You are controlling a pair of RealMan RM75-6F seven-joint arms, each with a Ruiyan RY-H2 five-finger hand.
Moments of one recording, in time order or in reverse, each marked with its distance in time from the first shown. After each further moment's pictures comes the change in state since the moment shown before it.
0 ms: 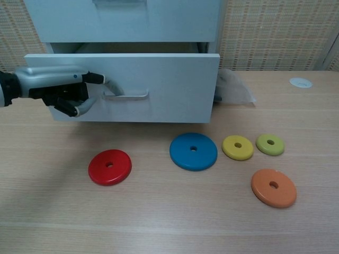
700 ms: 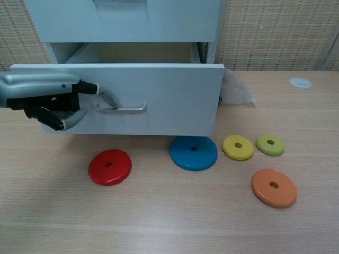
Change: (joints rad) left arm 0.034 0.089 0.051 -0.159 0.052 0.028 0.080; right arm -0.009 -0.001 0.001 0.005 0.002 0.013 0.005
